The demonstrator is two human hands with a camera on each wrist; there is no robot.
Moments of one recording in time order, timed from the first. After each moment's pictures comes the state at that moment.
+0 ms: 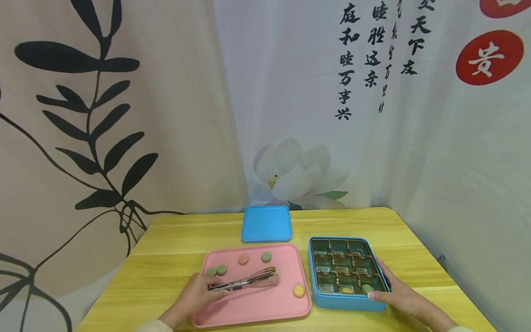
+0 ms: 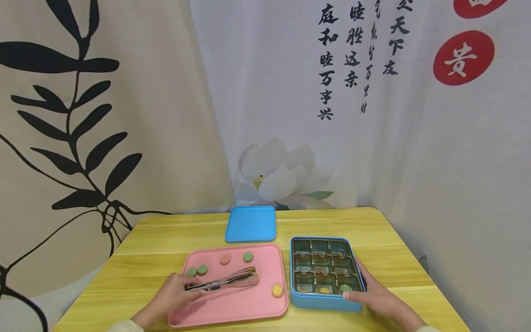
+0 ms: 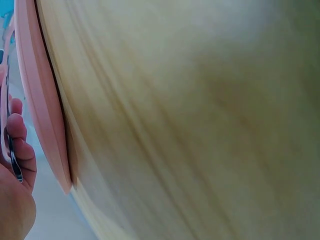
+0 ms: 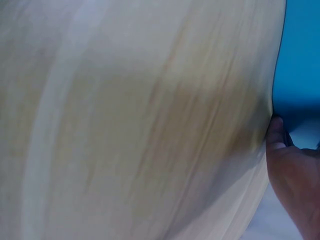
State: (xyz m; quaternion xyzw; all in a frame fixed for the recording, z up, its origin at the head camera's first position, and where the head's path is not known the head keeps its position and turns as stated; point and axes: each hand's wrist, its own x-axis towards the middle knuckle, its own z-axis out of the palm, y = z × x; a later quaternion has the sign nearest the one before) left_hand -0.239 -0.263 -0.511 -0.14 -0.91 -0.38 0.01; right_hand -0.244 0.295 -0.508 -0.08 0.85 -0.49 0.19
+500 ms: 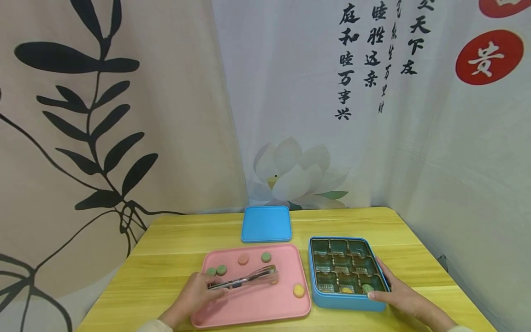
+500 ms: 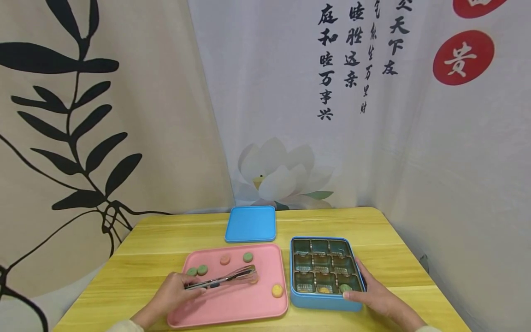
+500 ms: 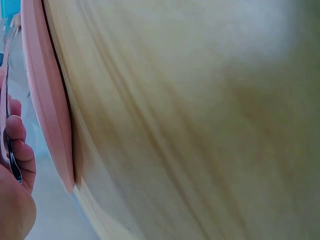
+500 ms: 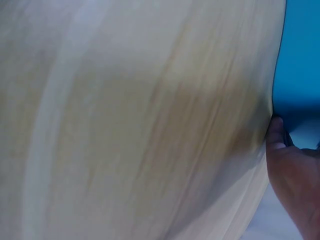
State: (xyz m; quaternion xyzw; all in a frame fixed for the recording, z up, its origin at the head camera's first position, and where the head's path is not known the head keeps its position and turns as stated) left_hand -0.239 -0.262 -0.506 -0.14 -0.91 -0.39 0.01; right_hand -0.244 0.294 -0.508 -0.08 0.85 -0.49 0.18
